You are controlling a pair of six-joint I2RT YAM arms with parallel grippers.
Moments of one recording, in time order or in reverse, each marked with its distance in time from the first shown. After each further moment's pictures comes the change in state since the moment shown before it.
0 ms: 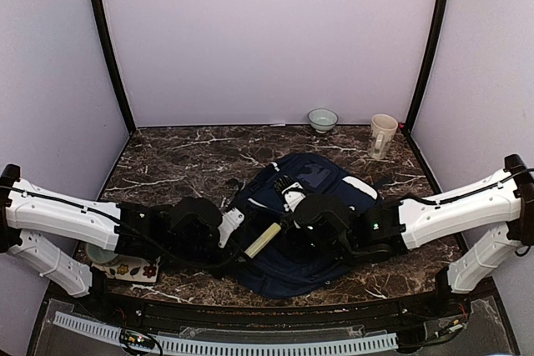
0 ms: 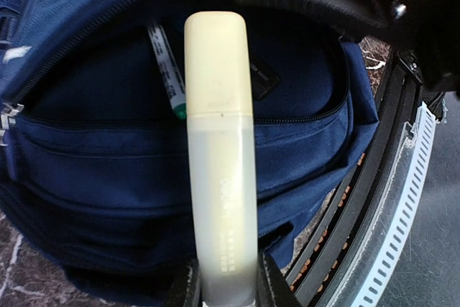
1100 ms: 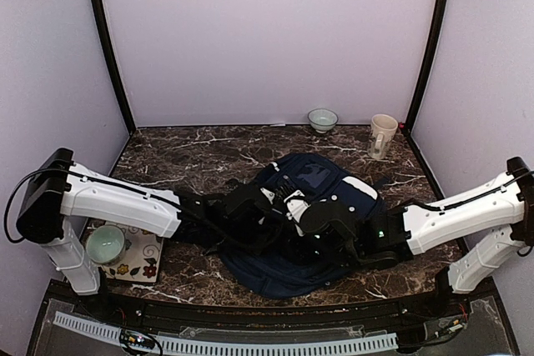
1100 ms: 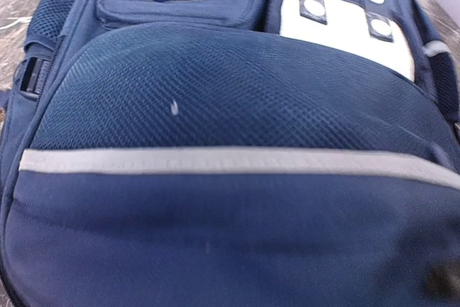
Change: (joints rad) left arm 0.040 0.412 0.312 0.027 -0.243 -0.076; right arm 0.032 -0.037 -0.050 0.039 -0.030 -0.022
